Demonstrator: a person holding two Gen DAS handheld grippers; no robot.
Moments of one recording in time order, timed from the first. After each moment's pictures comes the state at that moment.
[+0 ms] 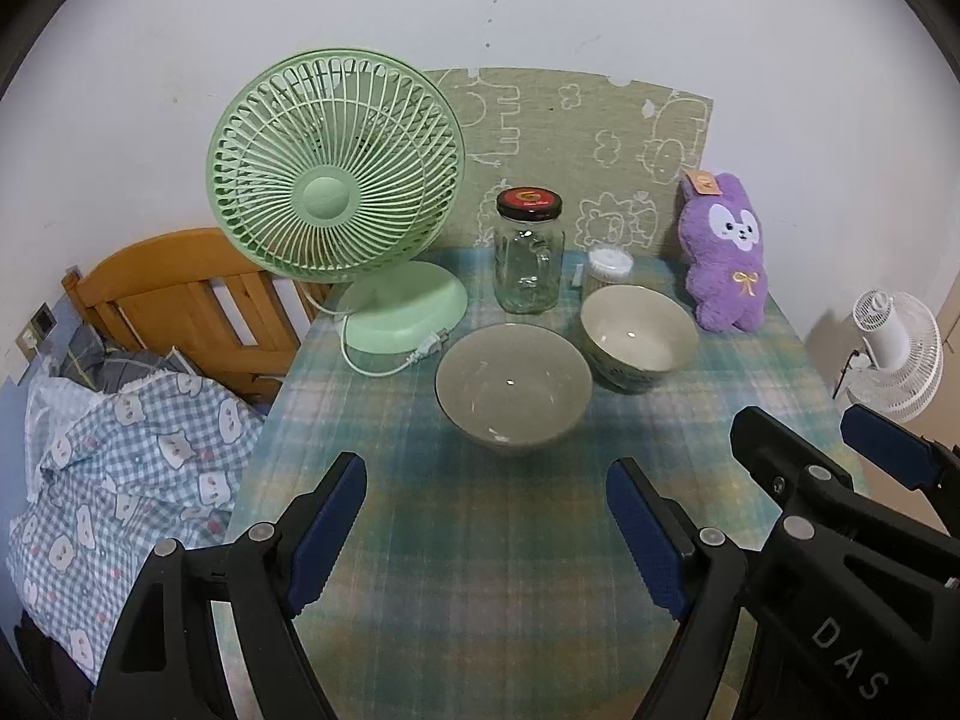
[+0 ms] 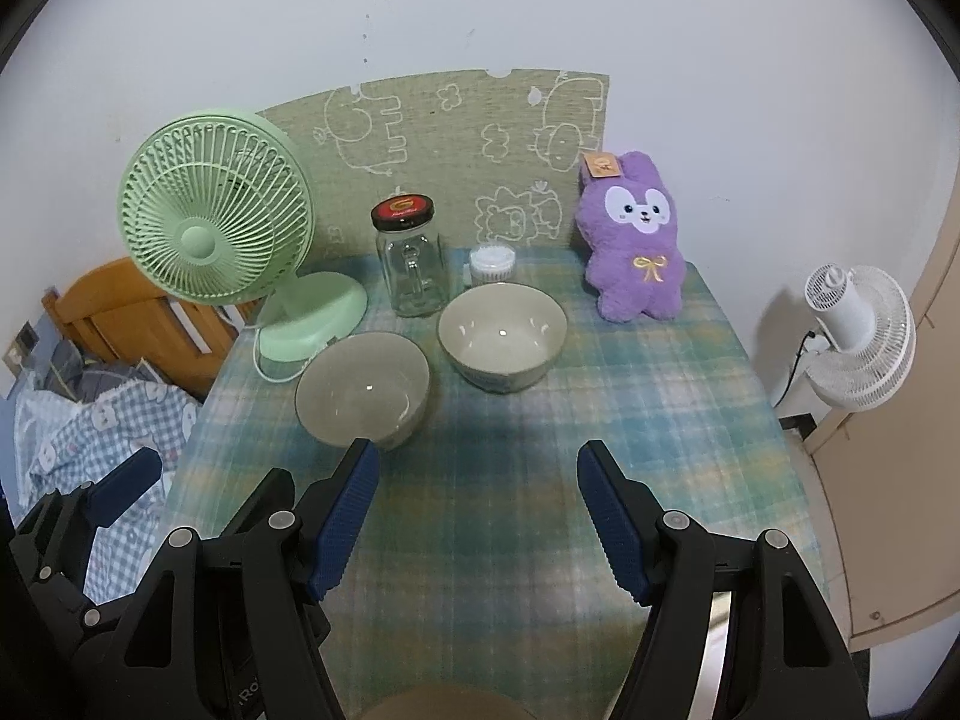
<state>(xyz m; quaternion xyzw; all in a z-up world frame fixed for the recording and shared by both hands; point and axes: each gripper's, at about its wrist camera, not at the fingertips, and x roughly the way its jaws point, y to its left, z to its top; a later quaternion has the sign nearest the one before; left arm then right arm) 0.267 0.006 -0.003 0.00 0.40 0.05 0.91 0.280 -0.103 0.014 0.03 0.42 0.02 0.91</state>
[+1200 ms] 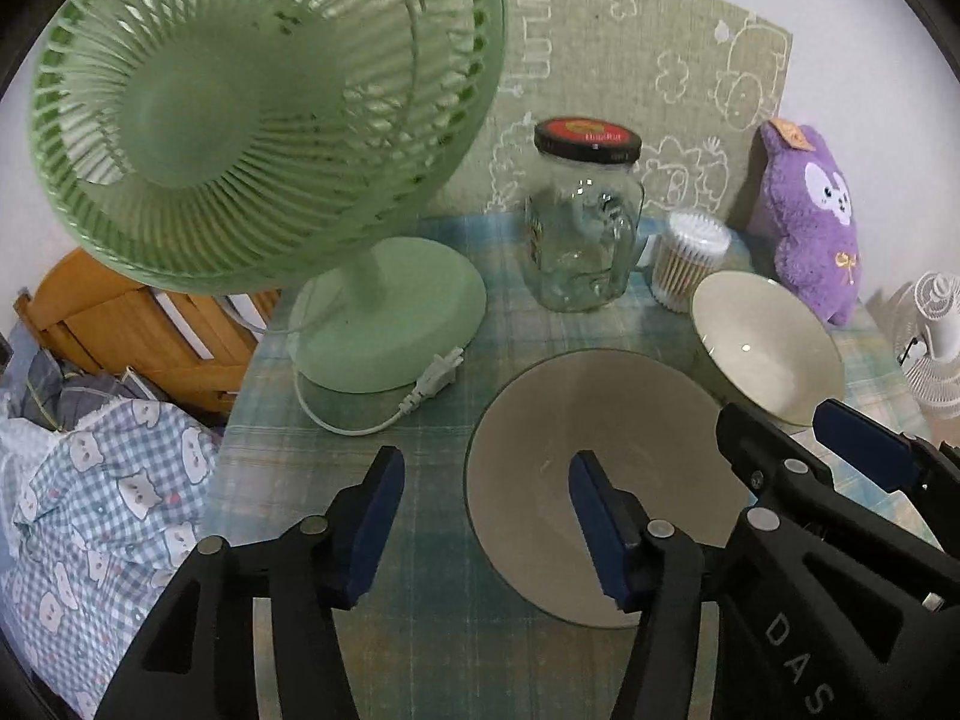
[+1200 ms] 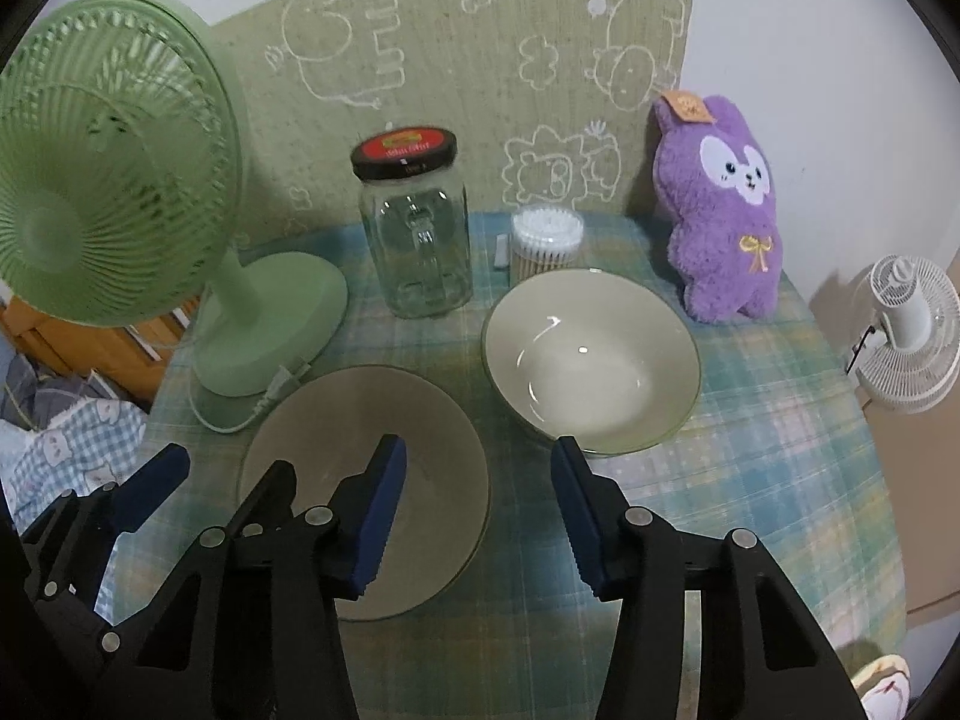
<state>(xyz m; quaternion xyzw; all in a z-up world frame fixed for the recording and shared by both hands) 0.391 0.047 -0.087 0.02 0.44 0.03 0.90 0.417 -0.047 -0.080 0.03 0.47 -0.01 0.88</state>
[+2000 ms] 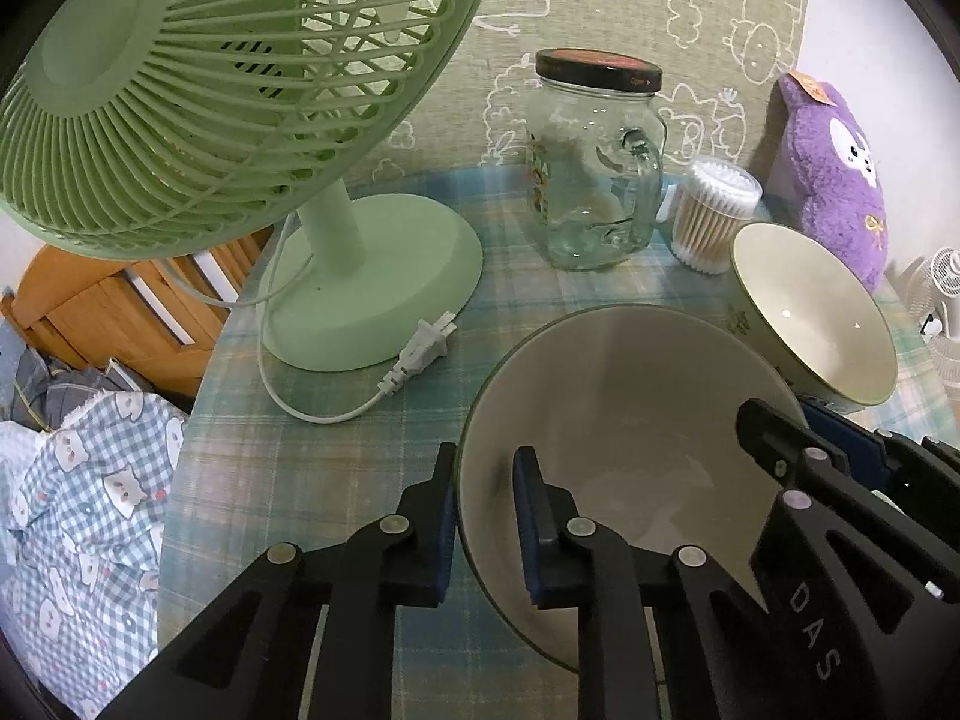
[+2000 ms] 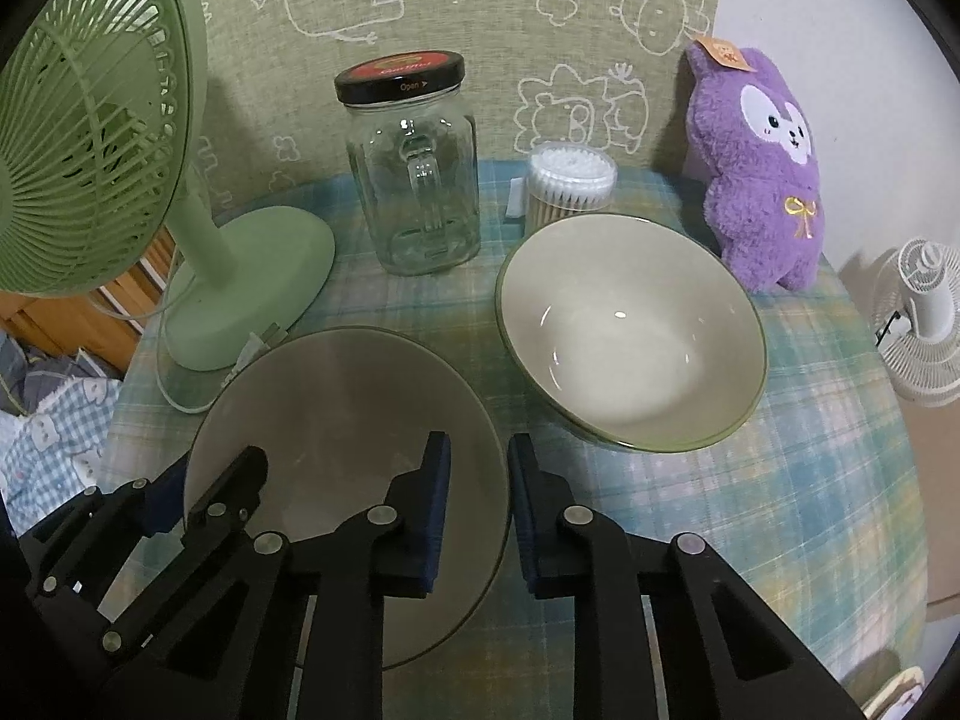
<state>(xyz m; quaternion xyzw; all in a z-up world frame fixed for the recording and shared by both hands) 0.412 0.052 -0.124 0.03 0.47 0.02 0.88 0.440 -0.041 -0.121 0.03 0.50 -0.01 0.87</state>
